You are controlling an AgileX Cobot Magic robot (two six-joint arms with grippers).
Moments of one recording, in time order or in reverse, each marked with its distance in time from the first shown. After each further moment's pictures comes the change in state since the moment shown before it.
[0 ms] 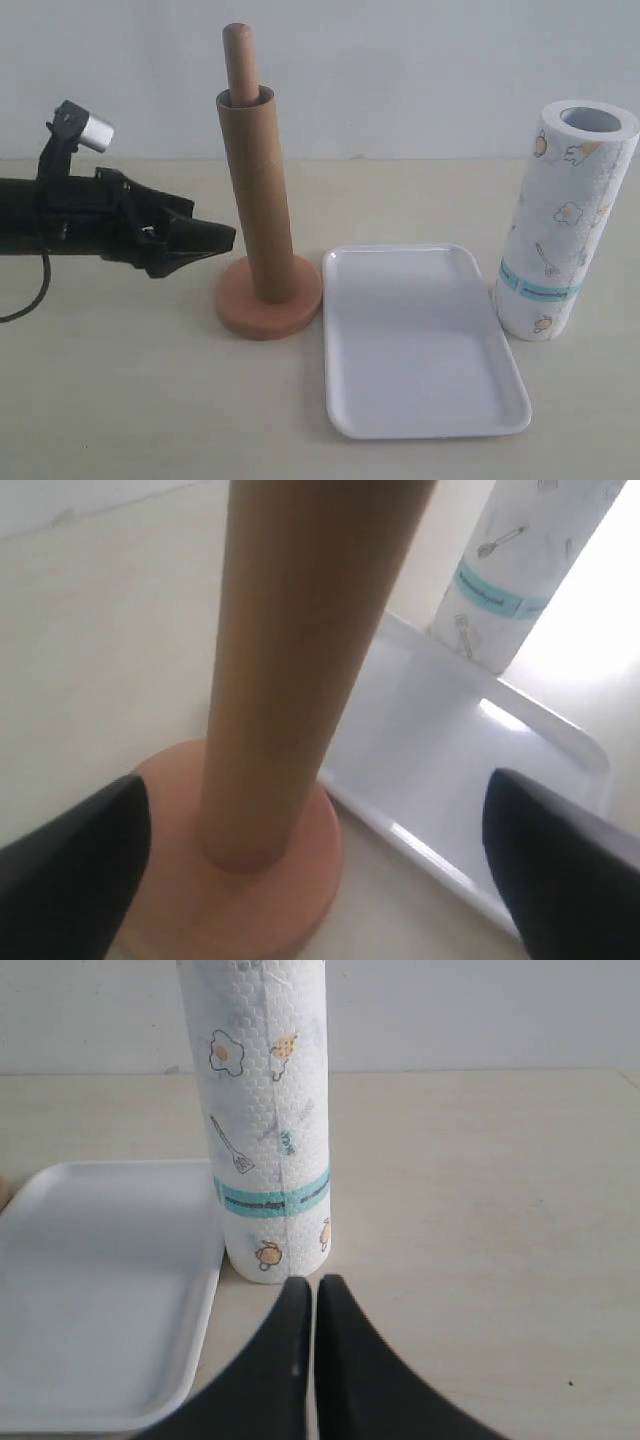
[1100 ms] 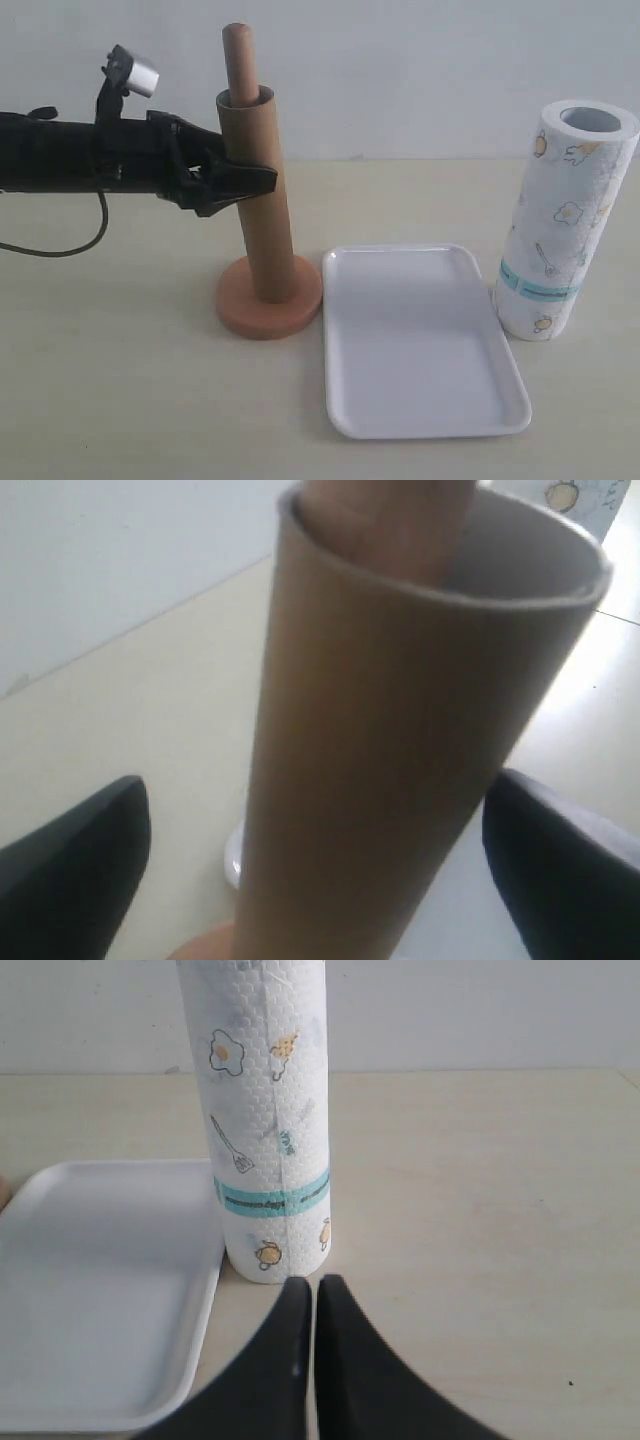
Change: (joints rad) left arm -0.049 0.177 -0.288 -0.005 0.114 0.038; right arm 0.000 0.000 0.000 0.000 0.000 0.000
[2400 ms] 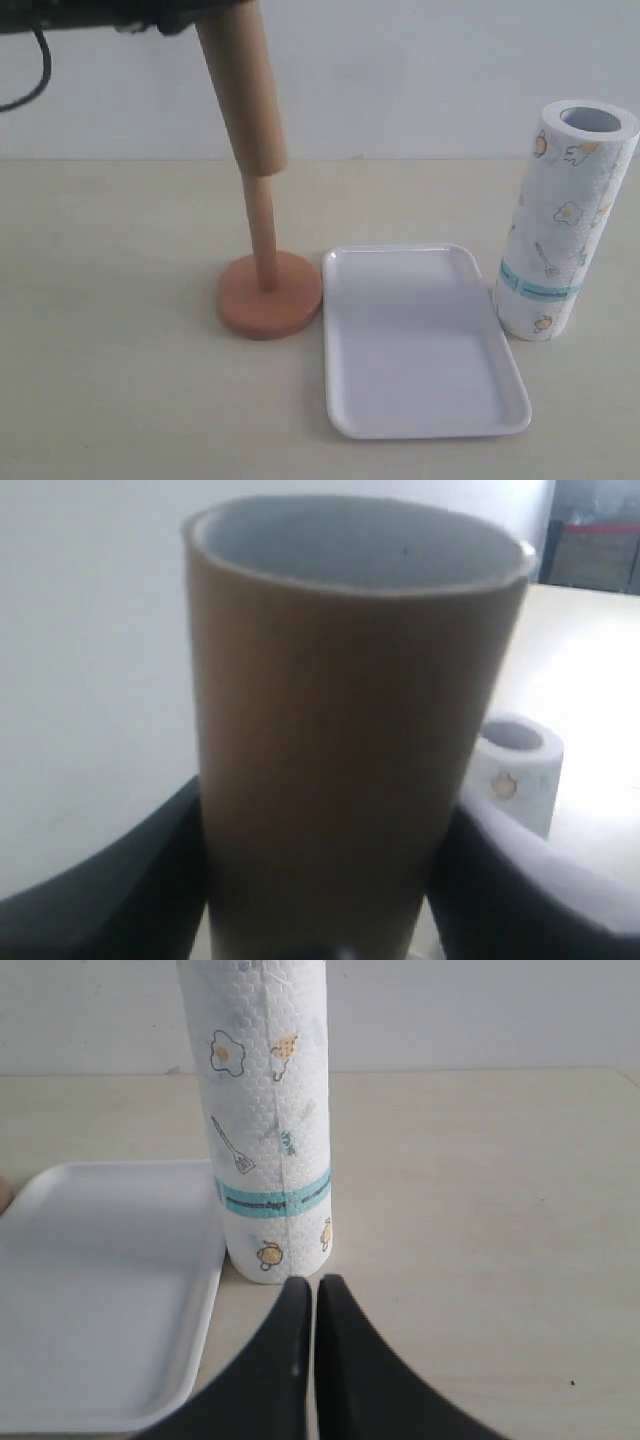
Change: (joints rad) left arm -0.037 -0.298 -0.155 0.000 -0.099 -0.252; right arm 0.000 0.000 0.000 0.002 0.000 0.000
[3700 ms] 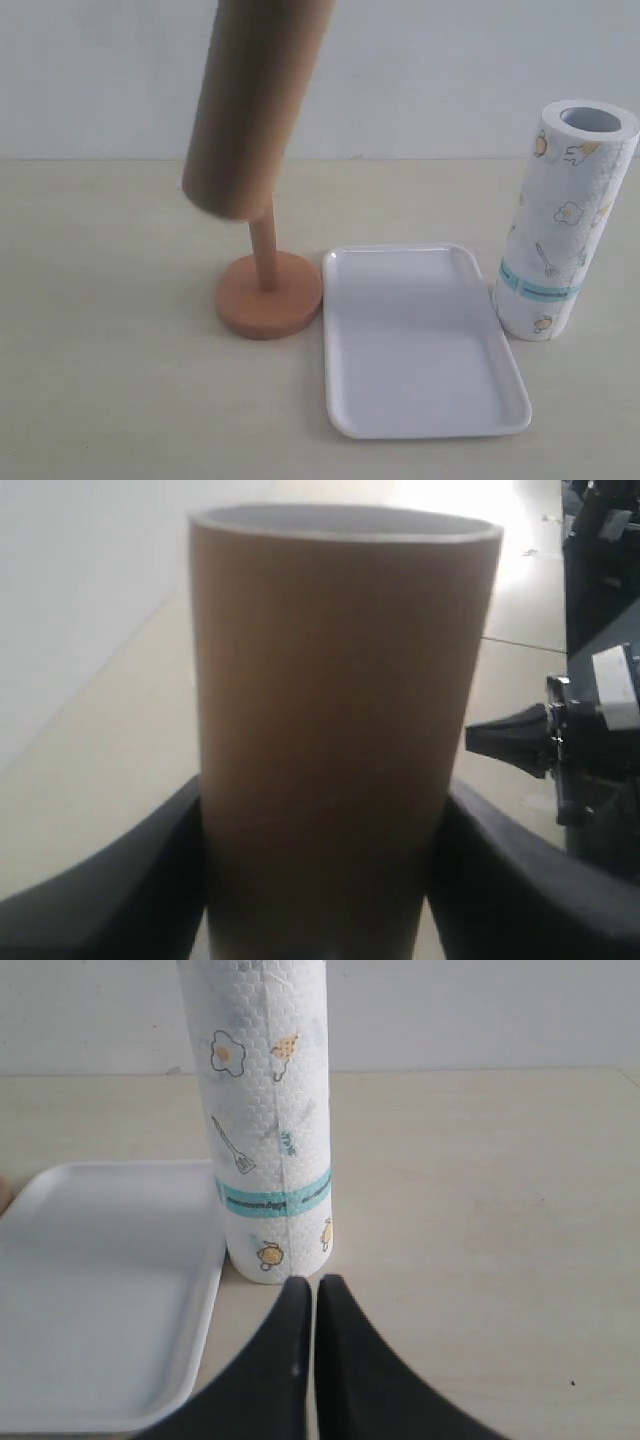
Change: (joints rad) left arm -0.431 -0.137 -0.442 1.027 0.164 -1.098; right arm 0.000 0.000 0.000 0.000 0.000 0.000
